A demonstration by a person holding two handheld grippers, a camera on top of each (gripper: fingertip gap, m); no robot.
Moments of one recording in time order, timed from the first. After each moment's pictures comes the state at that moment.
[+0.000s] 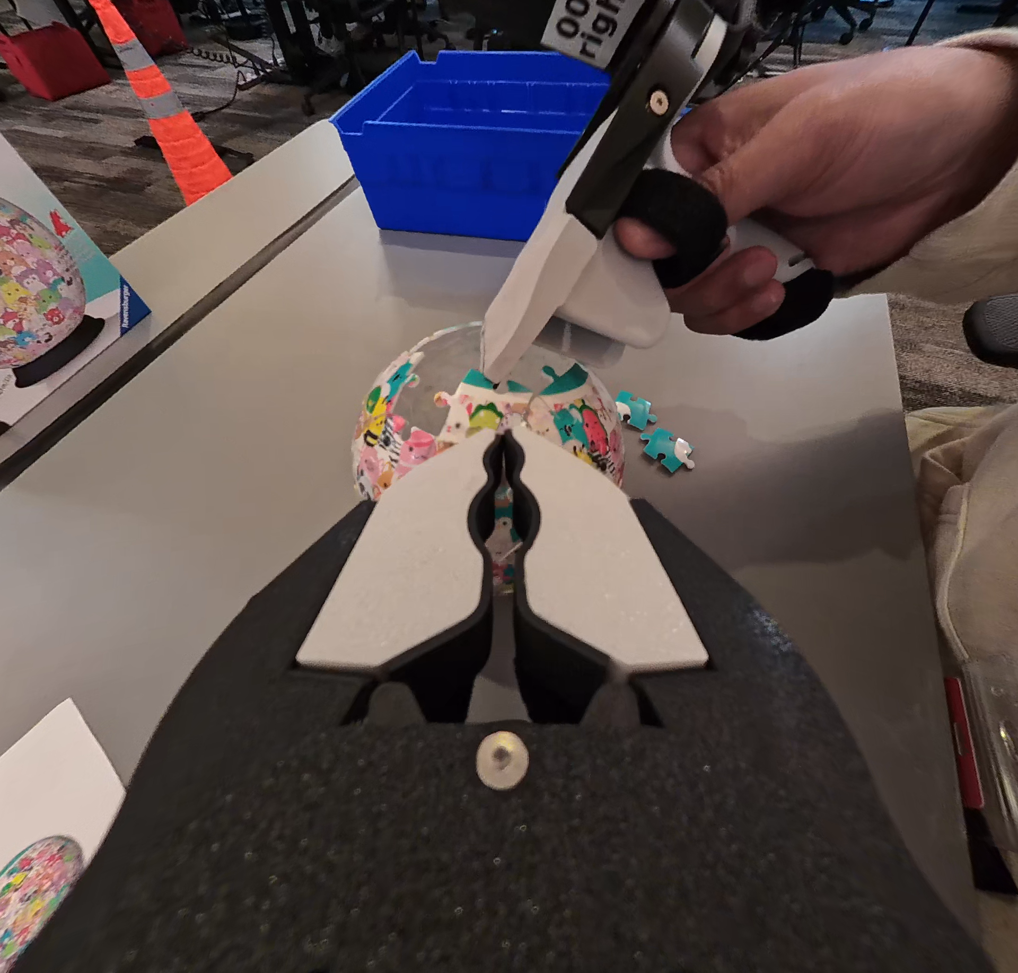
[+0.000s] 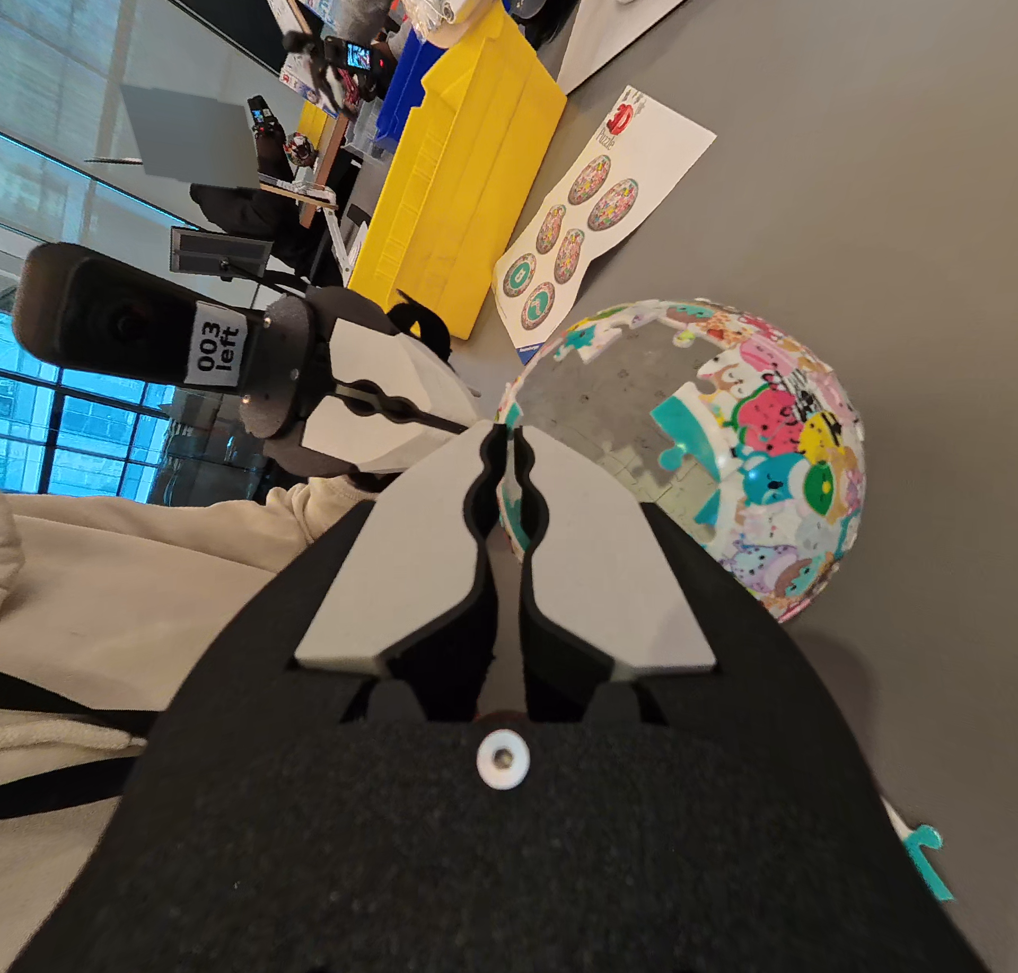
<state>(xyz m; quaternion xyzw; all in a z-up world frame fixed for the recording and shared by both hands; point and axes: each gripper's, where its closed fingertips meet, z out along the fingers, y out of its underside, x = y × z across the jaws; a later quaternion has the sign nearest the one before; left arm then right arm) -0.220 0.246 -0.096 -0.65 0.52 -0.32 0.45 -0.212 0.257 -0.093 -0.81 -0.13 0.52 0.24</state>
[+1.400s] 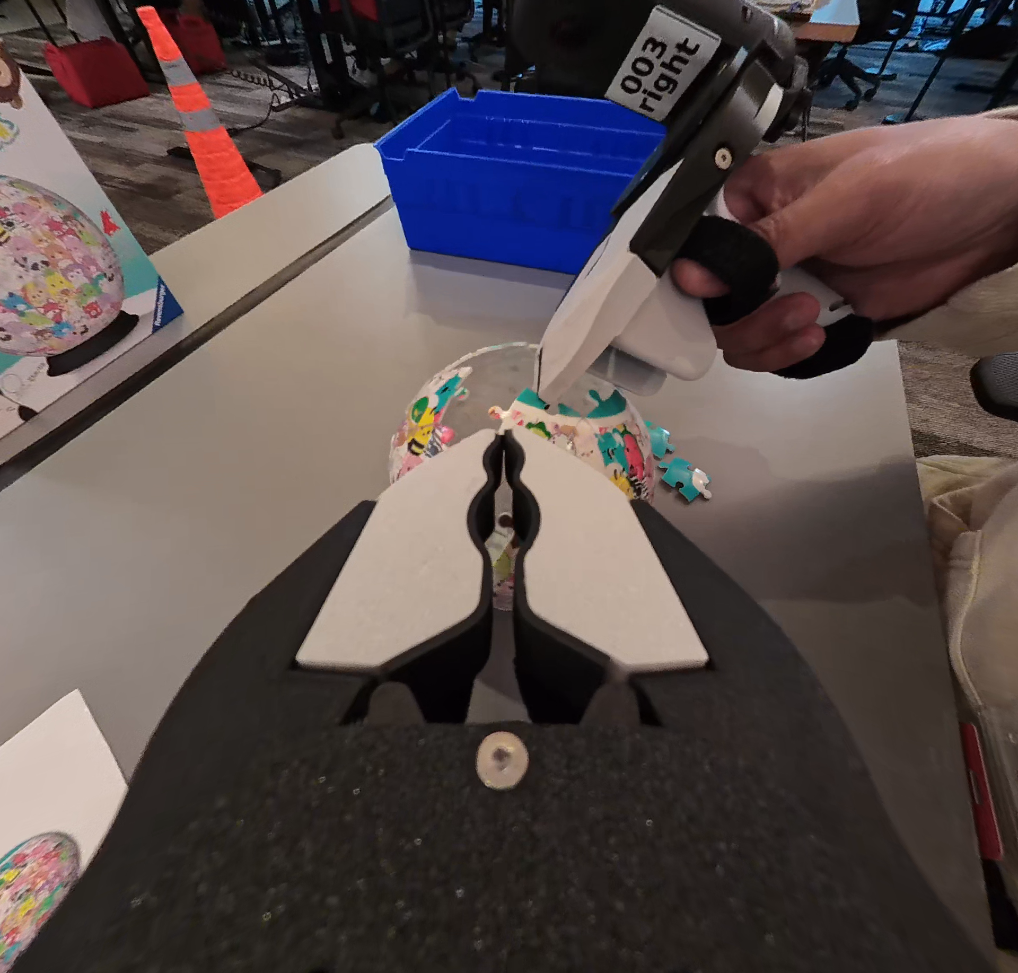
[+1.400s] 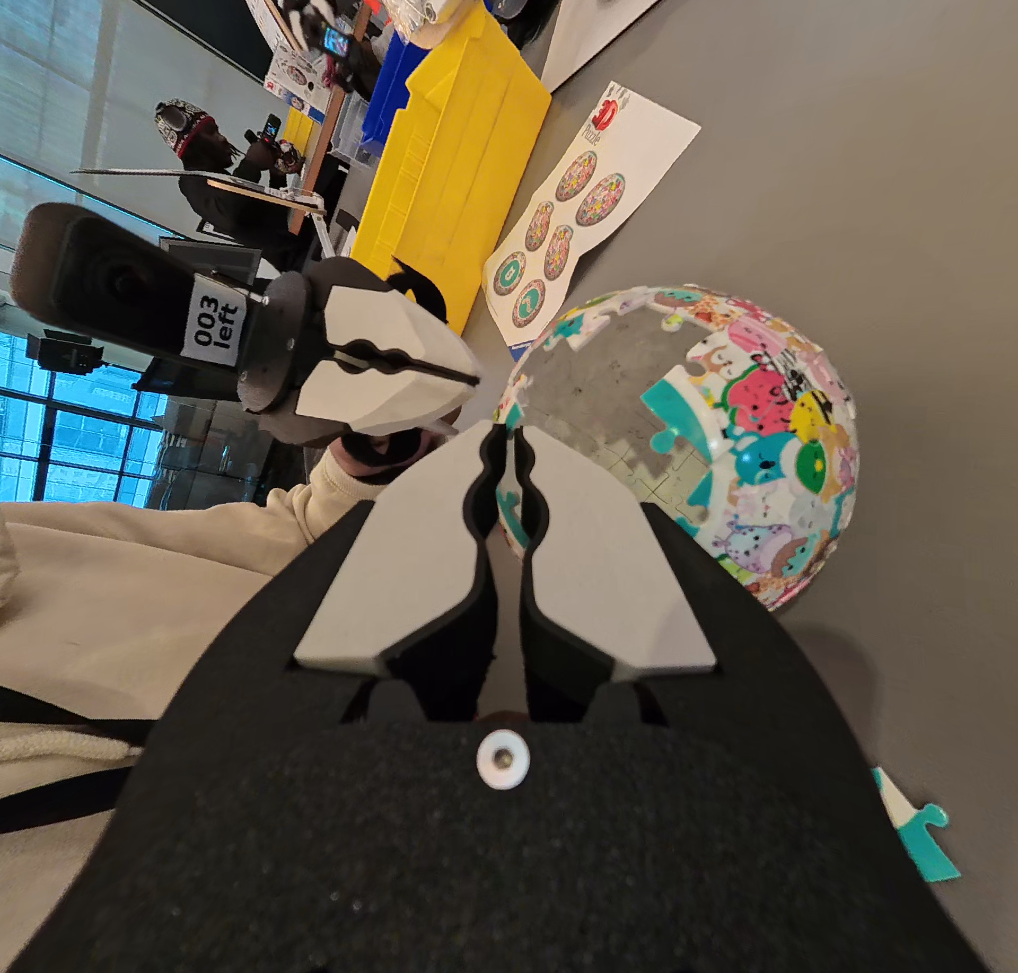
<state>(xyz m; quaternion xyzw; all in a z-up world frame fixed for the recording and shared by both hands) -0.224 0.263 -0.089 -0.66 0.48 -0.34 0.46 -0.211 0.256 -0.096 -0.82 -0.12 0.51 0.24</state>
